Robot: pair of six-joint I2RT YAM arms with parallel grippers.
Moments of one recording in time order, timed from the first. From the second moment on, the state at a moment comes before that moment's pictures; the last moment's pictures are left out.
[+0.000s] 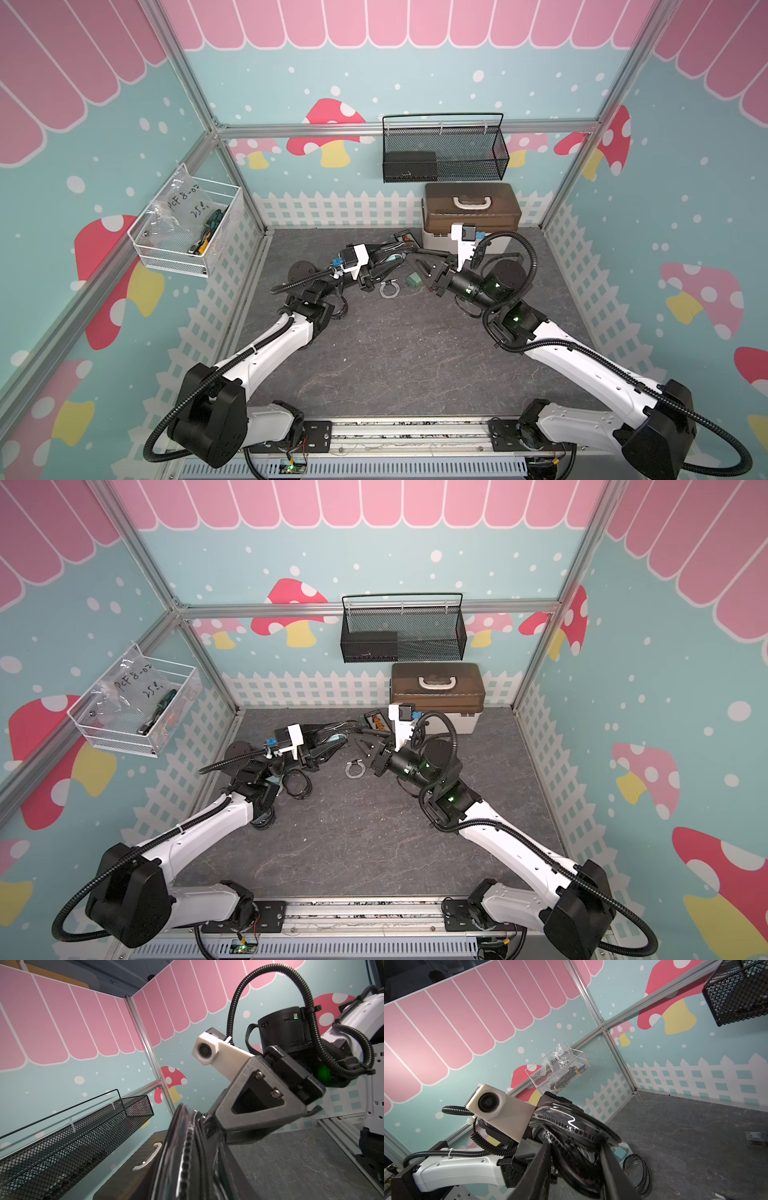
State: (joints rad) left arm -0.41 1.31 0.86 0.95 0.86 0.04; right arm 0.71 1.17 0.96 0.41 -0.34 0.64
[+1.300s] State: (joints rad) left arm -0.42 1.29 0.83 0.88 0.88 0.09; right arm 0.71 1.11 0.96 0.27 -0.26 0.57
